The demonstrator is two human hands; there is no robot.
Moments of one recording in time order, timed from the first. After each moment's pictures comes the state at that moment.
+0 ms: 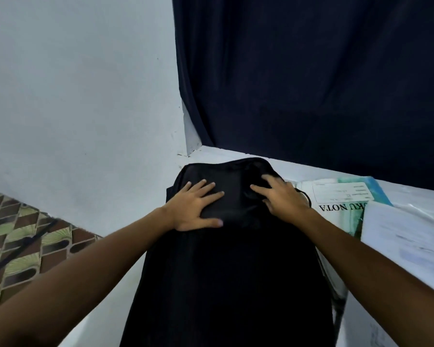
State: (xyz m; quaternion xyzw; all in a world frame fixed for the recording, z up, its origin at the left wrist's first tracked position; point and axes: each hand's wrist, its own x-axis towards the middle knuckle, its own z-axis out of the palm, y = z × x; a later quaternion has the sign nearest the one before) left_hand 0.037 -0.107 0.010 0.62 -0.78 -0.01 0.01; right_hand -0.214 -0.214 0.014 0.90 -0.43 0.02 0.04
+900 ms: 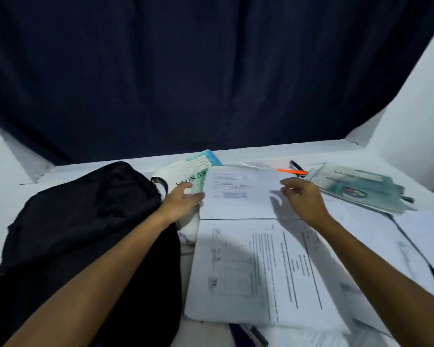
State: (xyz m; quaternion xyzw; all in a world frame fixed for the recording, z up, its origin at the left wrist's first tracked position) left_hand -0.265 -0.105 0.040 0.59 -0.62 -0.43 0.29; right_hand -0.554 -0.038 0.051 0.56 -0.69 0.42 -0.19
